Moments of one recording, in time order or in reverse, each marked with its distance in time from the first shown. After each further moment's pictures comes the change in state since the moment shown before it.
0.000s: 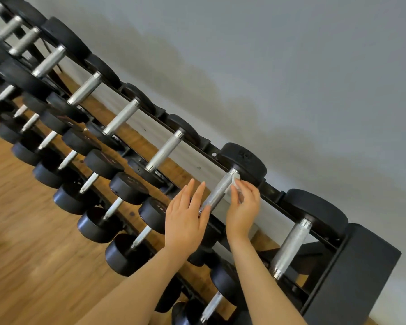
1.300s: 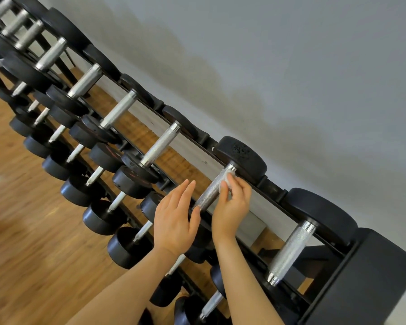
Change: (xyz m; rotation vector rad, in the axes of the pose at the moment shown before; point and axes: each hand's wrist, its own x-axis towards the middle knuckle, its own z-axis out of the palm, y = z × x) left_hand -0.004 -0.003 0.010 0.048 0.085 0.001; right_hand -0.004 0.009 0.017 0.074 0.024 -0.042
